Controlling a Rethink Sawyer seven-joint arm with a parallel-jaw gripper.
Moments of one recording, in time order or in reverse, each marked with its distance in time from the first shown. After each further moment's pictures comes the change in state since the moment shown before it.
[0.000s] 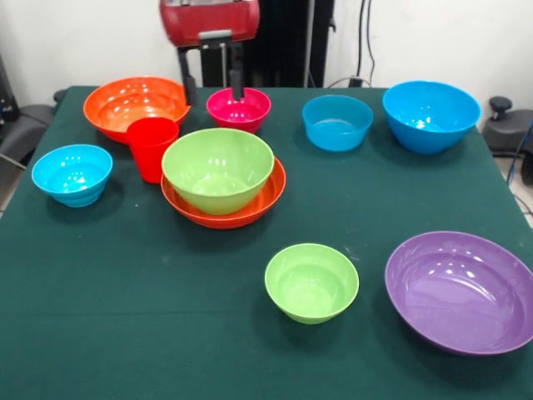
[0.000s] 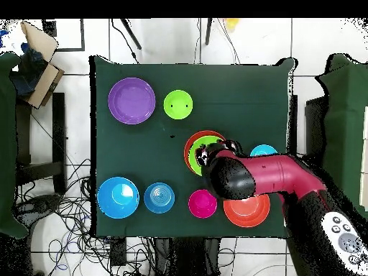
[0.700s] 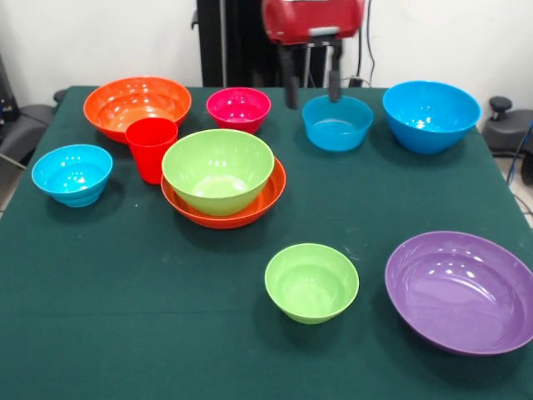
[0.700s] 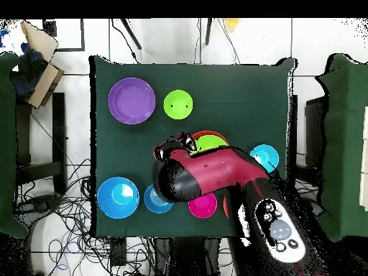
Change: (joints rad) arm 0.270 -0.032 -0.123 0.000 0.001 -0.140 0.038
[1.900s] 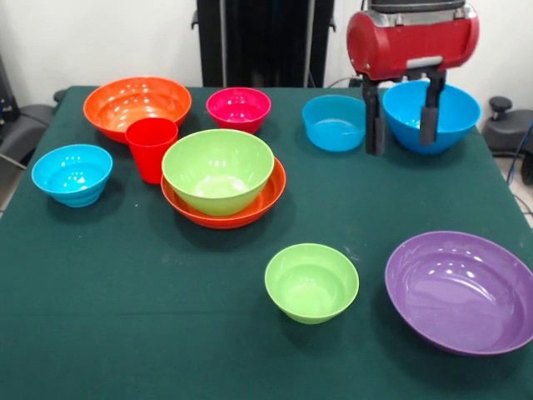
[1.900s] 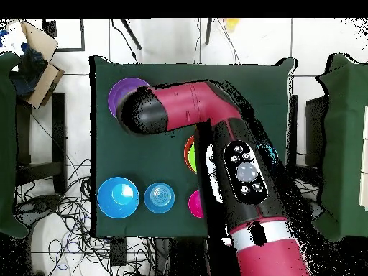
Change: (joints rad) arm 0.199 0.170 -0.057 -0.490 0.147 0.360 0.012
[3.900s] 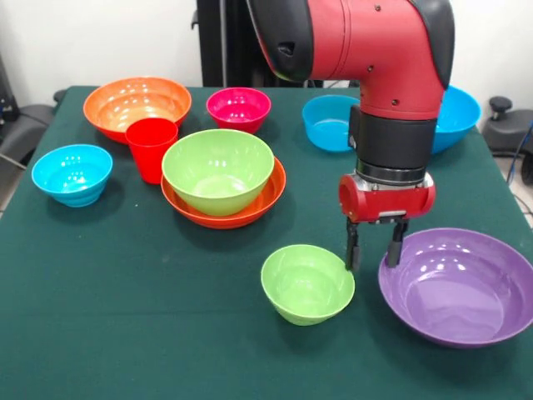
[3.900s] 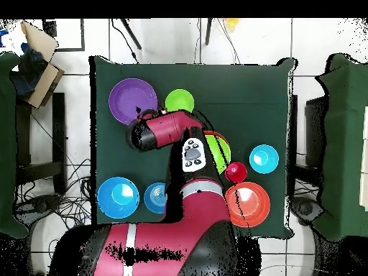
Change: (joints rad) arm 0.271 0.385 -0.373 -0.122 0.002 -0.392 0.153
